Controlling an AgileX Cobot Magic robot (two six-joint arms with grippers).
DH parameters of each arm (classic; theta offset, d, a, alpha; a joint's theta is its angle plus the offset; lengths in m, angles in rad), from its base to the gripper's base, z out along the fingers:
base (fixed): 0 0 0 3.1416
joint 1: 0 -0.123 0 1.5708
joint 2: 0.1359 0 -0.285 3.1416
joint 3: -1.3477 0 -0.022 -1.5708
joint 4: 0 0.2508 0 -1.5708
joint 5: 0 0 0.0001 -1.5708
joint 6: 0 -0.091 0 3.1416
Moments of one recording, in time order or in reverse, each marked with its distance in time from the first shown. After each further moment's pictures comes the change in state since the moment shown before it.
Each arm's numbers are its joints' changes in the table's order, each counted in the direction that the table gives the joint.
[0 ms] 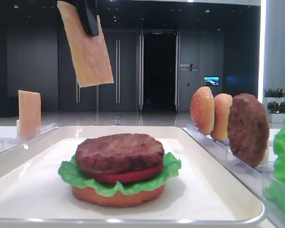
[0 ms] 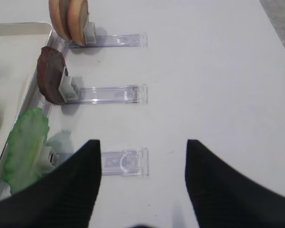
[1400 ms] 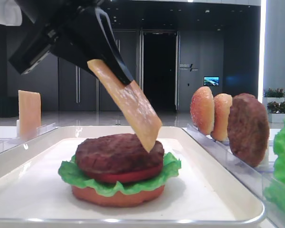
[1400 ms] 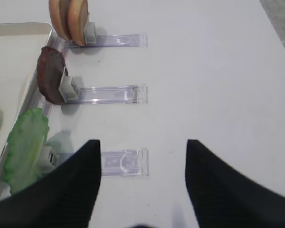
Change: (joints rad) left arm 0.000 -0.075 -0.518 -0.758 -0.501 -0.553; right arm 0.000 0.000 0.000 0.000 0.000 0.000
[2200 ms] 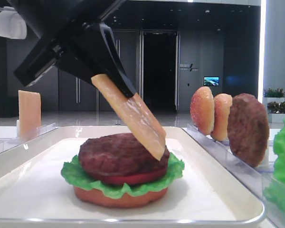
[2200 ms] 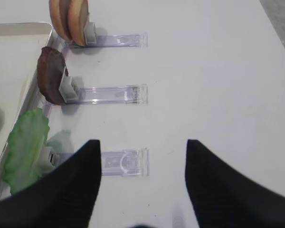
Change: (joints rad) left arm 0.000 0.047 0.000 -0.041 -0.020 -0.045; right arm 0.000 0.000 0.000 0.000 0.000 0.000
